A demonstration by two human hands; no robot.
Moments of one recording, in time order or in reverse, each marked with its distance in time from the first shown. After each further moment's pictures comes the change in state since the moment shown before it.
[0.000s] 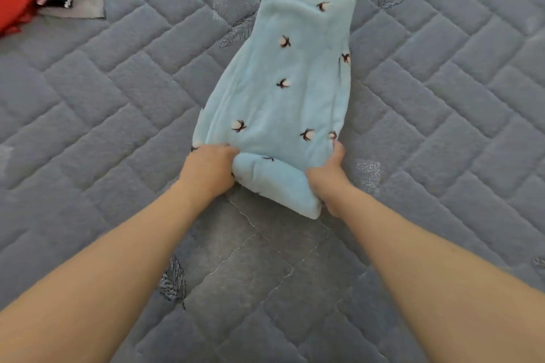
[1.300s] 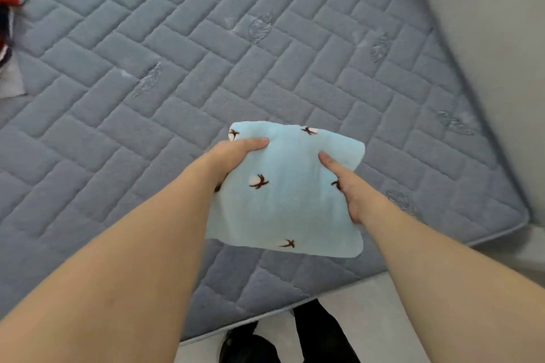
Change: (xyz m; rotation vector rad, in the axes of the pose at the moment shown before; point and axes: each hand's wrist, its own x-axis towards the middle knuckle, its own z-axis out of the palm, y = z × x) left_hand -0.064 0.227 -0.170 -1.281 -0.568 -0.342; right_hand -0.148 0.072 -0.249 0.770 -0.166 0.241
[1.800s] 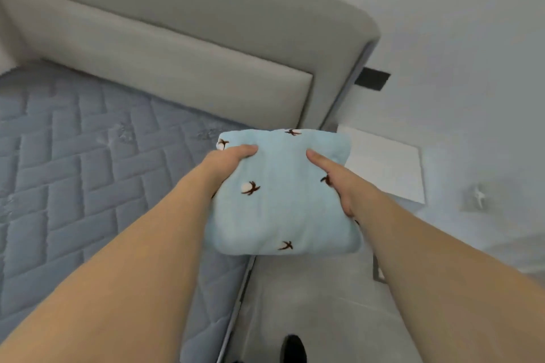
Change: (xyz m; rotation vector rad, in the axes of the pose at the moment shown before) left_hand -0.238 0.047 0.347 0.681 -0.539 0.325; right_hand -0.369 0.133 -0.205 0.700 0.553 -0.502
